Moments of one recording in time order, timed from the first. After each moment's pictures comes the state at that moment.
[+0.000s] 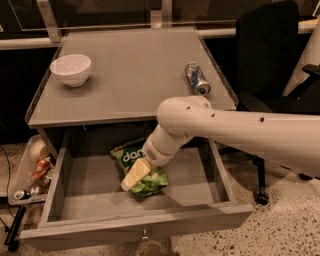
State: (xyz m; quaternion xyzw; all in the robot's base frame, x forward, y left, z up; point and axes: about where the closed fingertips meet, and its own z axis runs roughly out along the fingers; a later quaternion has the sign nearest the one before) arm 0.513 0.029 0.669 -0.41 0.89 0.18 0.12
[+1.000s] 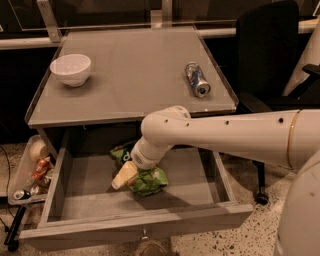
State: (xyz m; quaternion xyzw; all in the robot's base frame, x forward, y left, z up) arm 0.544 0.059 0.618 -0.36 0.91 0.16 0.13
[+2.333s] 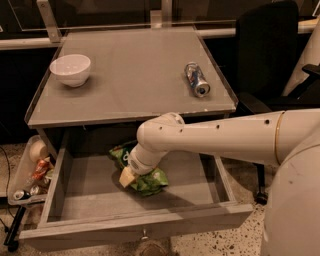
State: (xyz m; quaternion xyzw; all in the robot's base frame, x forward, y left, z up) arm 0.539 0.072 0.592 -0.37 0.91 0.16 0.12
